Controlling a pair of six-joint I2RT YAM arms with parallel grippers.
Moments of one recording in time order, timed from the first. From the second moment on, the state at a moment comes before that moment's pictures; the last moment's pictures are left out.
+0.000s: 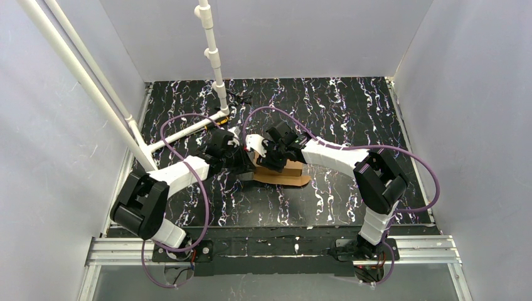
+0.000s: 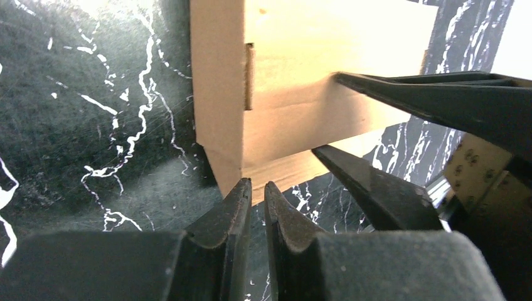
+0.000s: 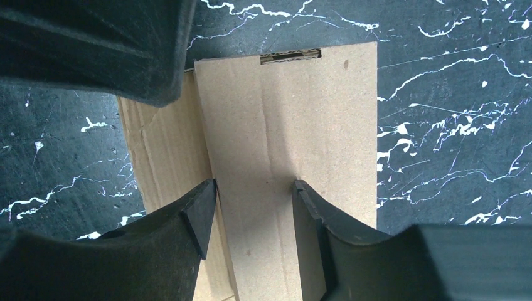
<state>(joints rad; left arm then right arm) -0.50 1.49 0.76 -0.11 0.30 -0.73 0.83 1.79 1.24 -0.39 -0.20 -0.58</state>
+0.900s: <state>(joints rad) -0.49 1.24 0.56 -0.12 0.32 -0.74 0.83 1.79 1.24 -0.39 -0.20 -0.58</state>
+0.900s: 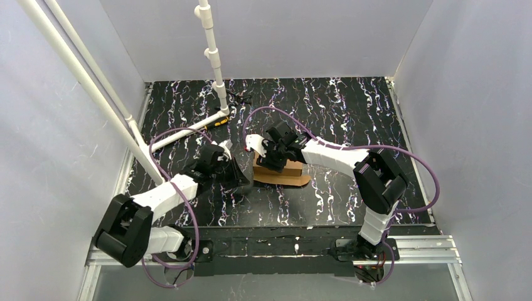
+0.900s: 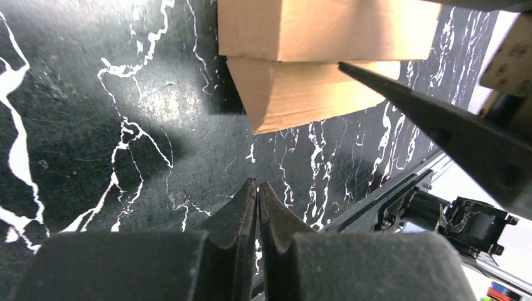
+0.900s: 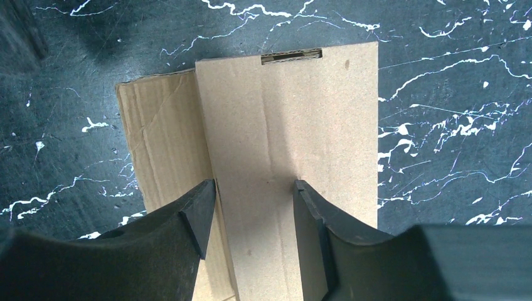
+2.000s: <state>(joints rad) -0.51 1.53 0.50 0.25 0.31 -1.05 0.83 1.80 1.24 -0.39 -0.20 -0.58</state>
